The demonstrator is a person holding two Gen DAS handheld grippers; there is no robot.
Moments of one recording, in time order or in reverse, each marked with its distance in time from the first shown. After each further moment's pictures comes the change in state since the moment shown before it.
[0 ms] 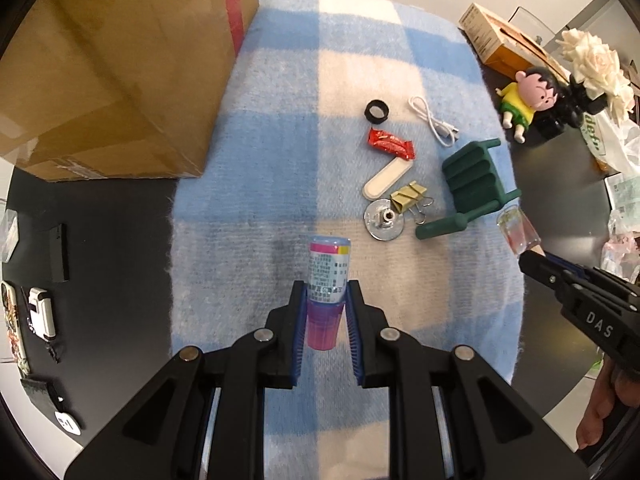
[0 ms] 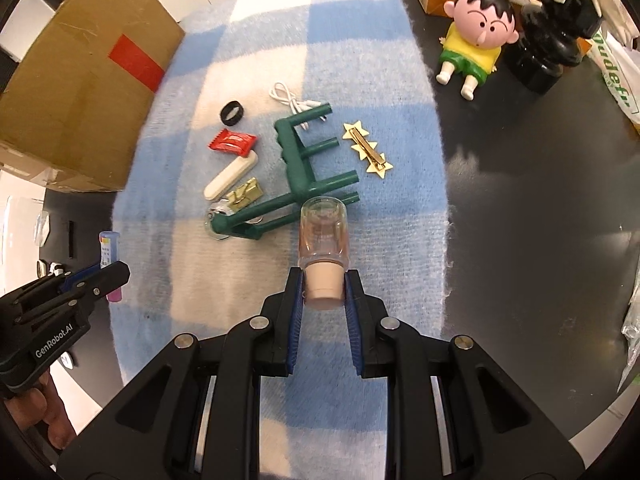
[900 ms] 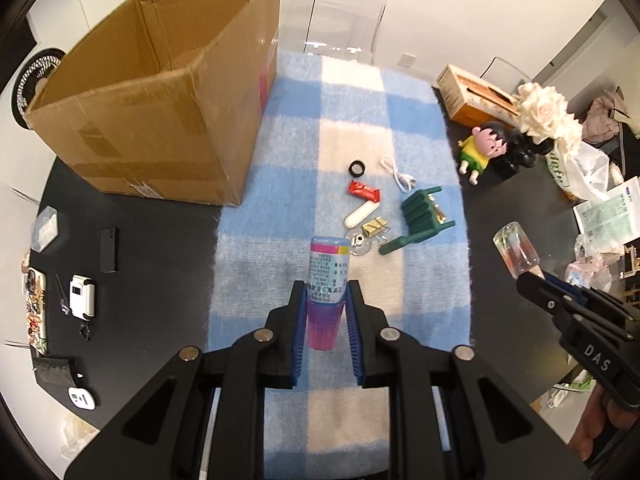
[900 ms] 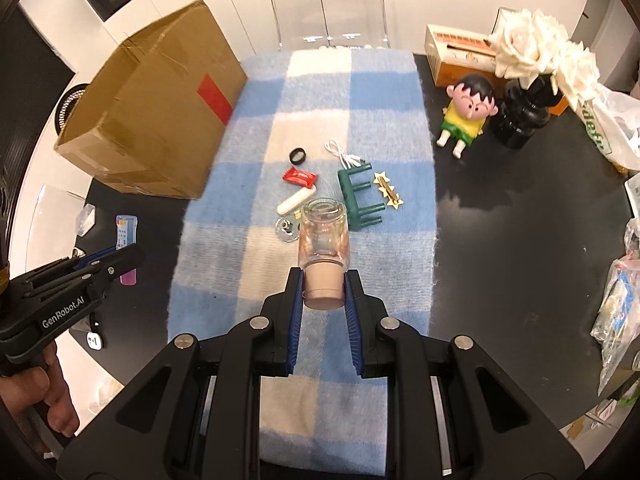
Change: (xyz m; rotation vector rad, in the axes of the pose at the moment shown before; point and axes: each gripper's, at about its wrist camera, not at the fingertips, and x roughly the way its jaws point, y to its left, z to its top) left arm -0.118 0.000 -0.020 -0.028 -0.141 -0.033; right arm -0.122 0.051 -0.025 -0.079 -0.133 0.024
